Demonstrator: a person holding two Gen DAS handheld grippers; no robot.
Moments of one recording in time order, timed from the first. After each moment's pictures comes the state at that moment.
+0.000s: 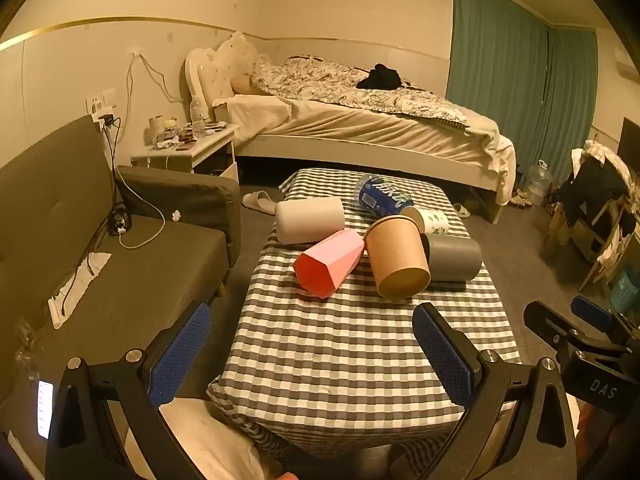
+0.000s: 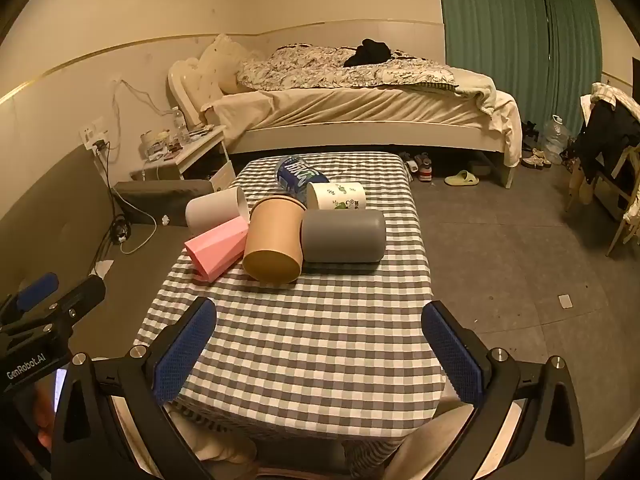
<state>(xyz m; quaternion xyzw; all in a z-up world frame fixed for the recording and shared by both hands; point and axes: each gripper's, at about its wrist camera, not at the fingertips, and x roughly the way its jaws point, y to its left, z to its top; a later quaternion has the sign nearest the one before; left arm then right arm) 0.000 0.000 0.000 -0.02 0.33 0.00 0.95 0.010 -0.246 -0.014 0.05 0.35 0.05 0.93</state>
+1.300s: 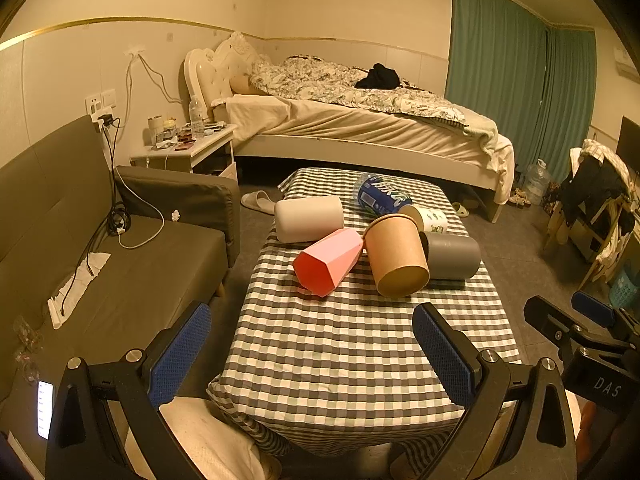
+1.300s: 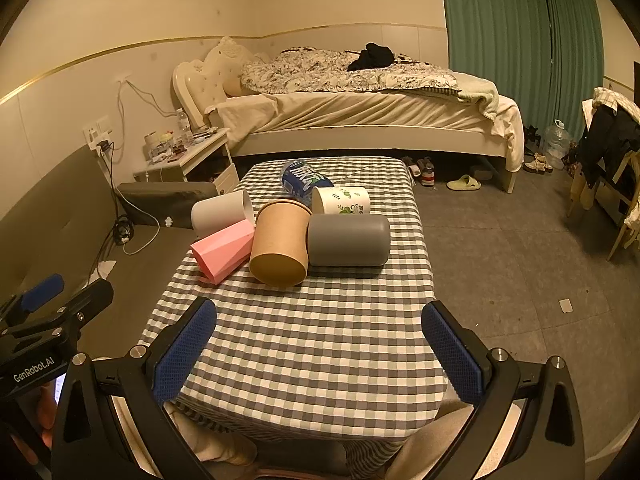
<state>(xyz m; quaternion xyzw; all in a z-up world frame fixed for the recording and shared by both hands) -0.004 0.000 -0.001 -0.03 0.33 0.00 0.94 0.004 -0.240 -0.011 0.05 0.34 0.05 0.94</state>
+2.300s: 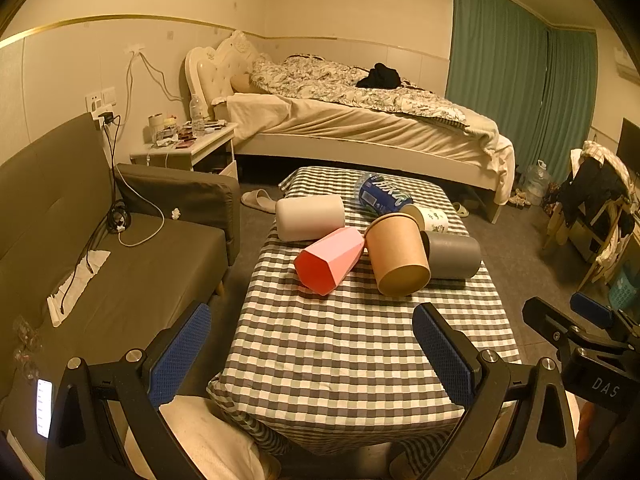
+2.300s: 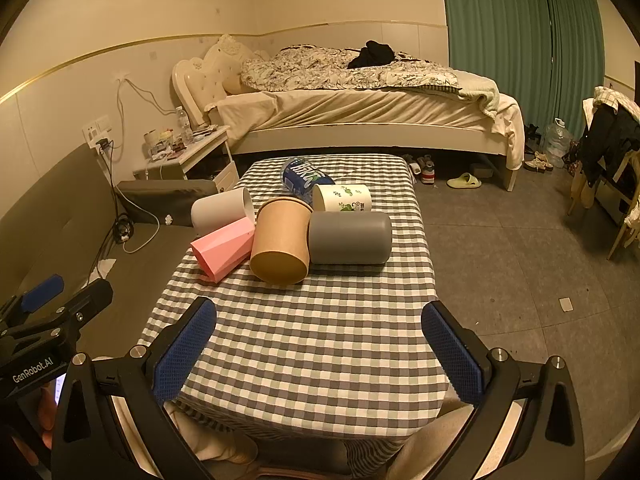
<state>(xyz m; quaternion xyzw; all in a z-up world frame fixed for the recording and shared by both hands) -0.002 0.001 0.000 -0.03 0.33 0.00 0.94 0.007 -0.239 -0.012 0.05 0.35 0.05 0.94</state>
